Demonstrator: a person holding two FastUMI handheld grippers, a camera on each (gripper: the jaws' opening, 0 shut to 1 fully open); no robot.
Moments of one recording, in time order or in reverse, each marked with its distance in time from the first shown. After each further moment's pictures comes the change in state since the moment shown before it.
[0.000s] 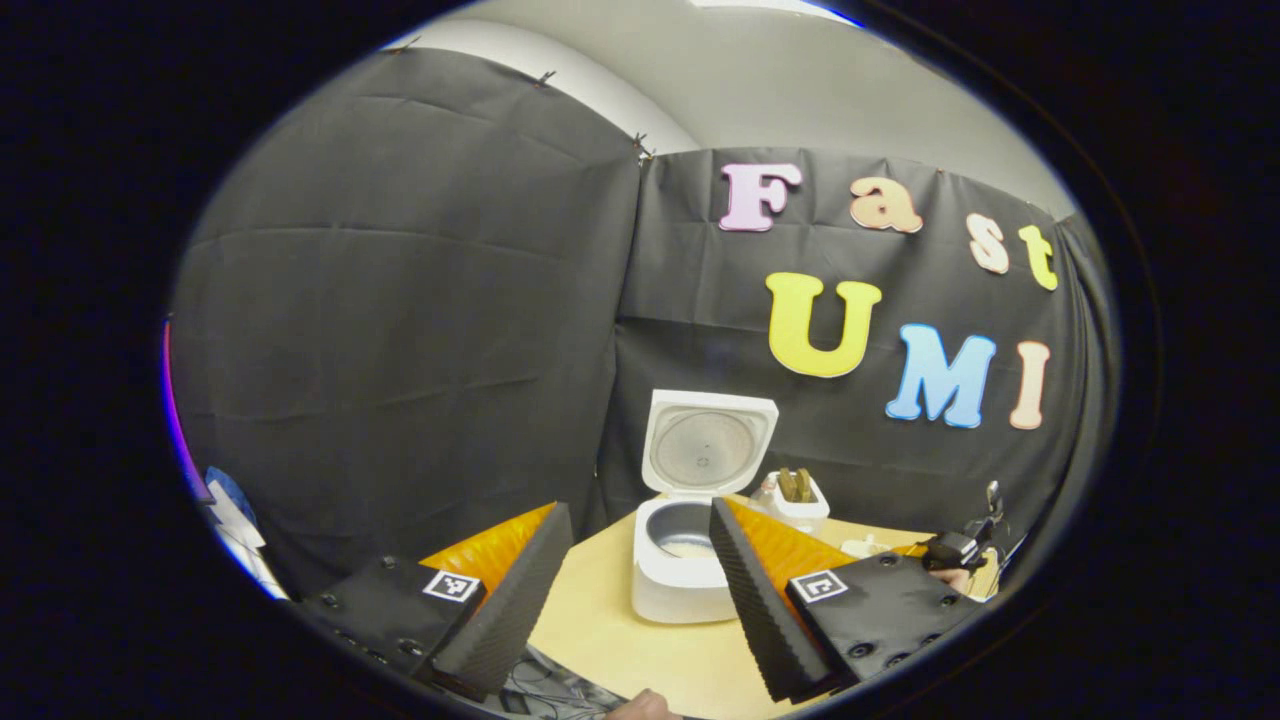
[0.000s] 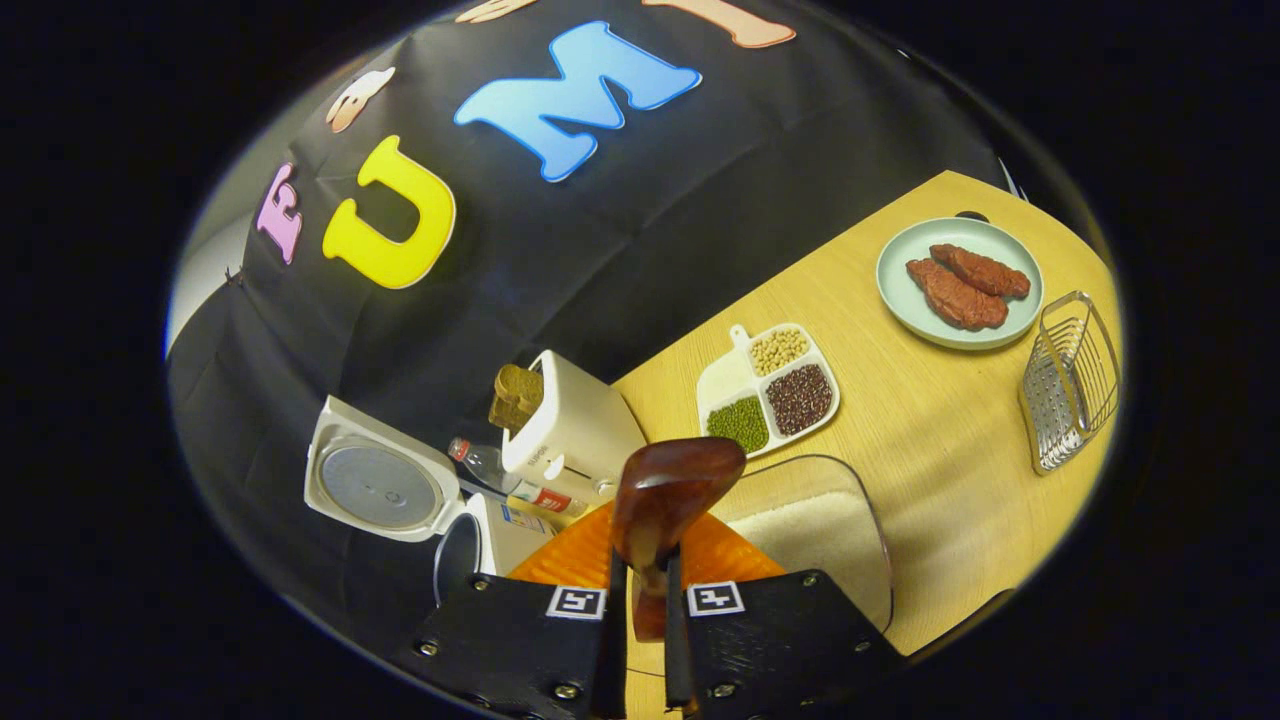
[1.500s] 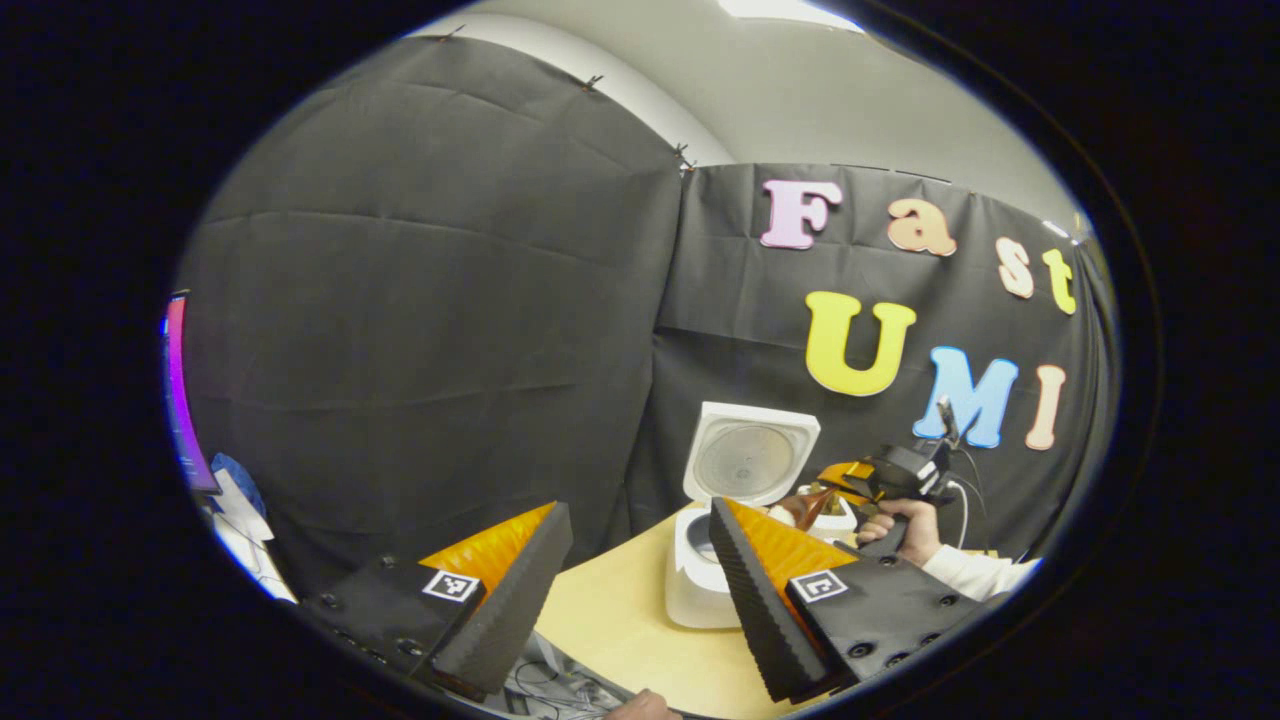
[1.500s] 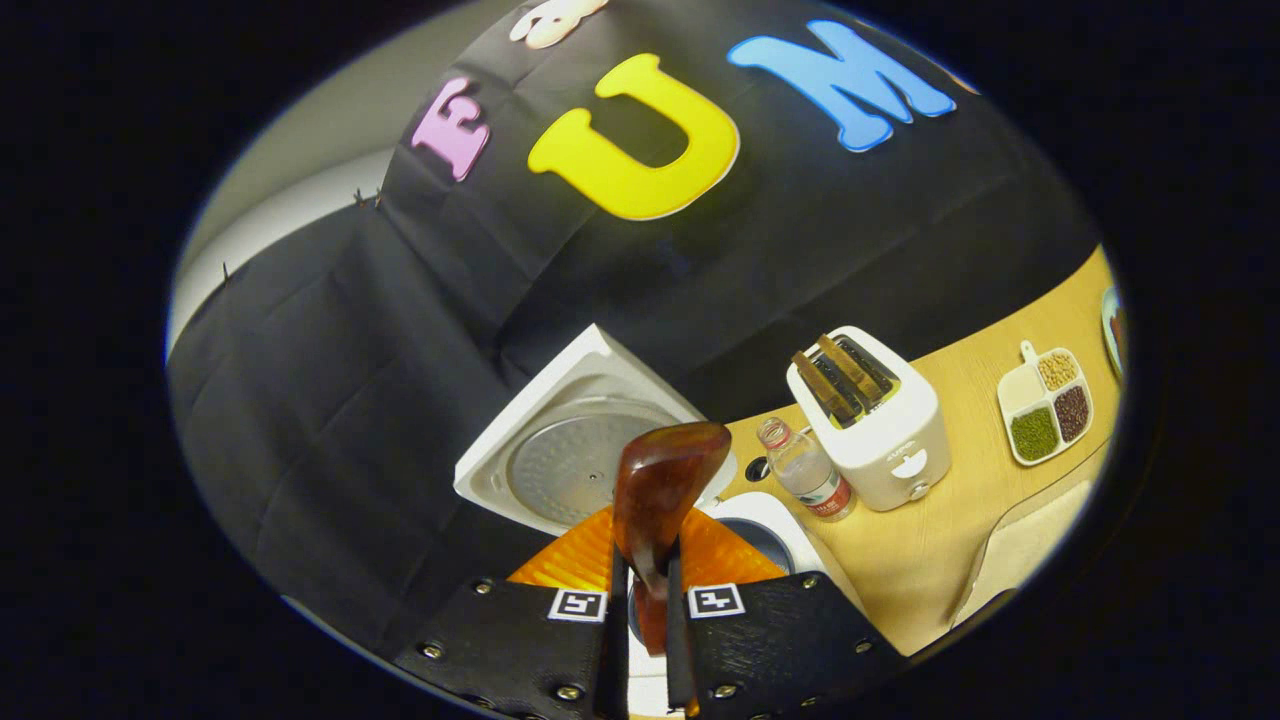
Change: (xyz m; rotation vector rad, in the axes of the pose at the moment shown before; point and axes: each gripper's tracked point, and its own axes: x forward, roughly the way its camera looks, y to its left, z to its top) left arm -0.007 0.086 0.004 -0.060 -0.027 0.088; right arm 0.073 0.306 -0.106 -0.287 0.066 0.323
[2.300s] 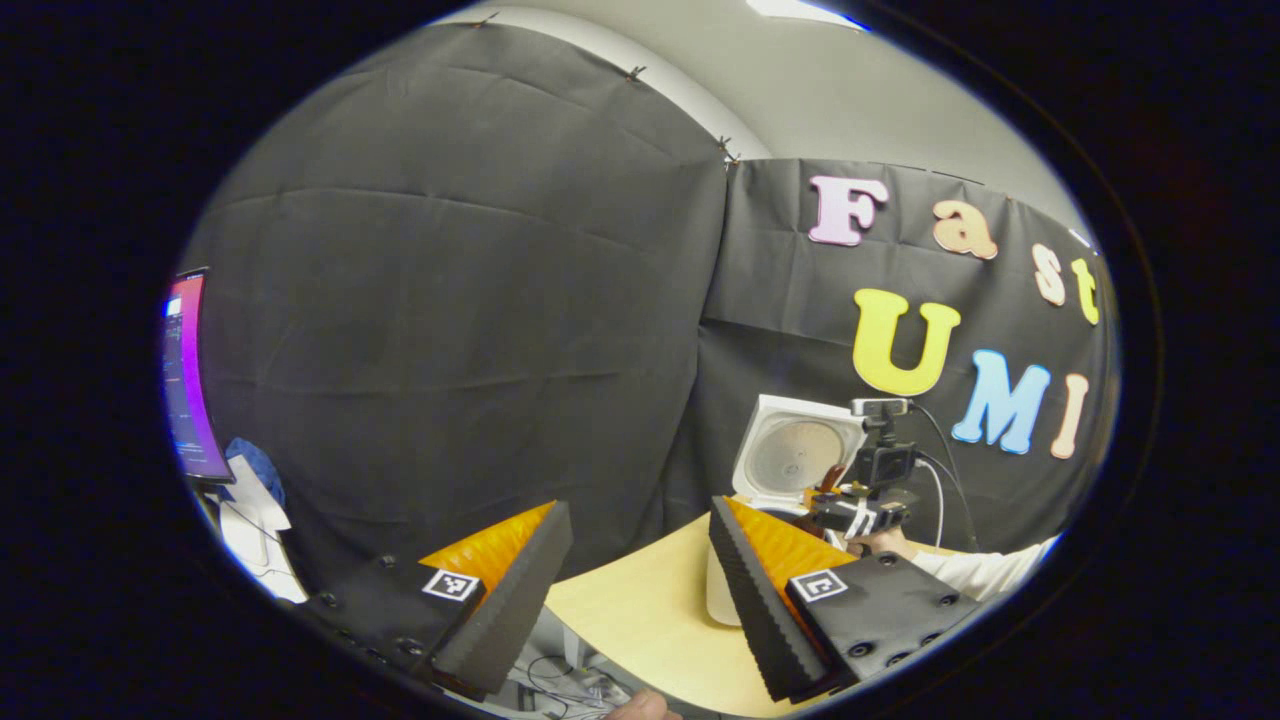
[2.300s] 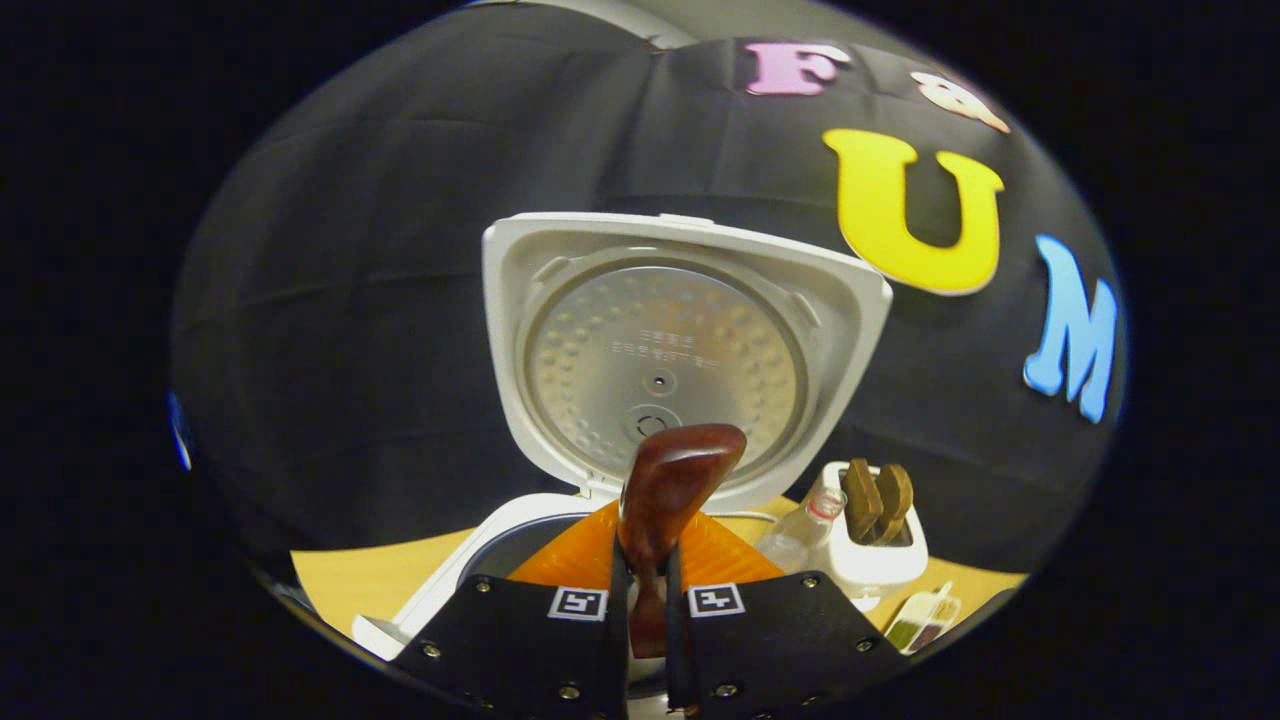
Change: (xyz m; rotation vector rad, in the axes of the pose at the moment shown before) left arm 0.002 0.051 -0.009 -0.027 0.014 0.090; right arm 0.044 0.009 -0.048 -0.989 0.003 -0.070
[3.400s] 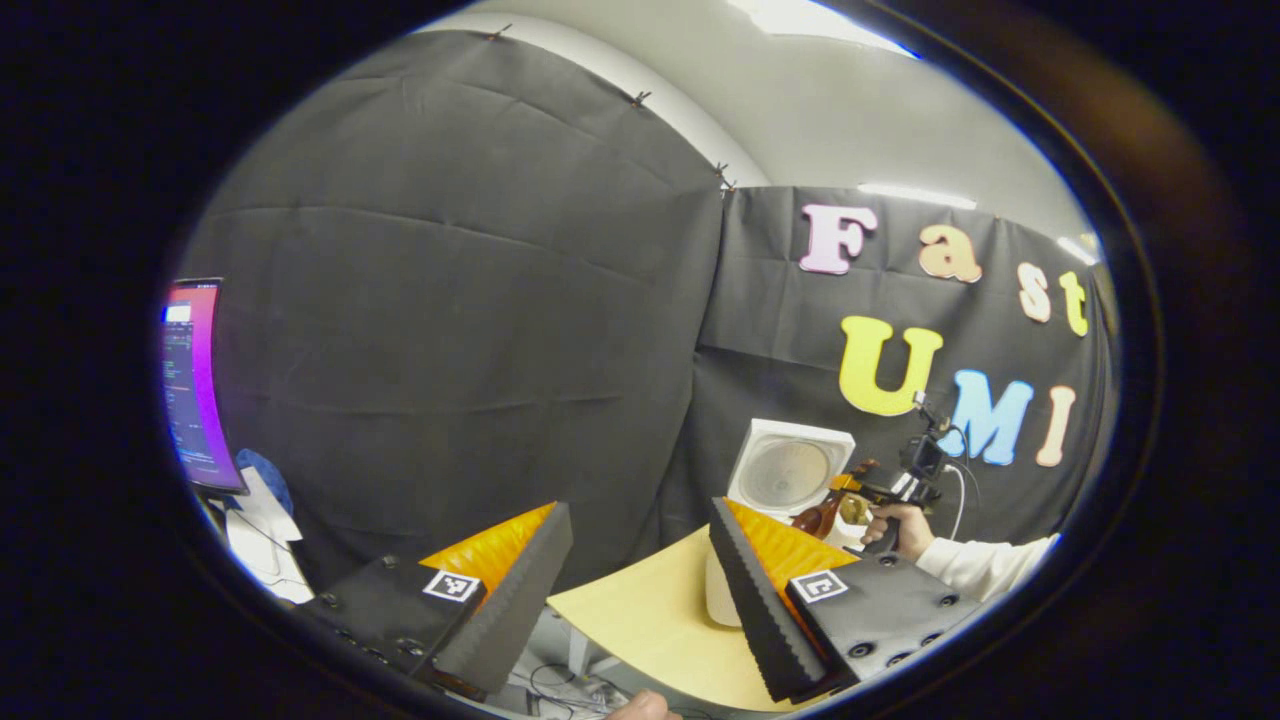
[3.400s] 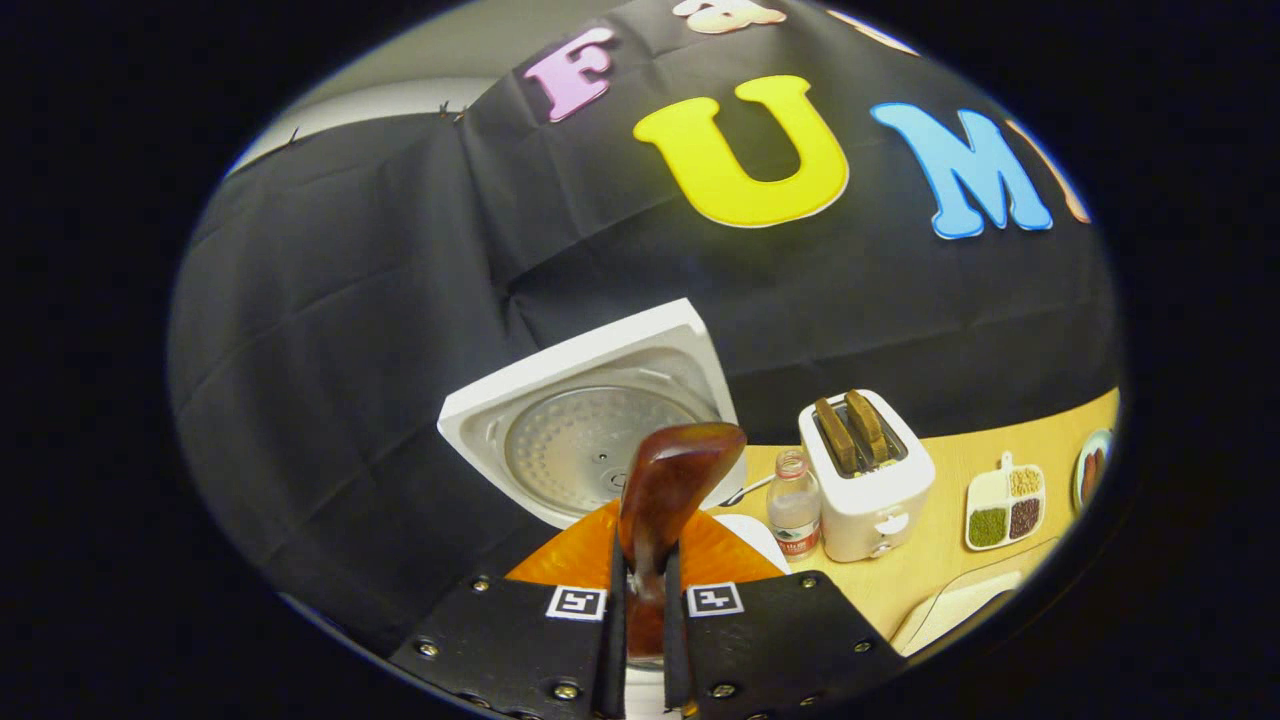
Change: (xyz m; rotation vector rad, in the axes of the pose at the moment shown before) left arm -0.055 0.020 0.031 -0.006 -0.068 -0.066; right arm -0.077 -0.070 0.038 0.742 0.001 0.000
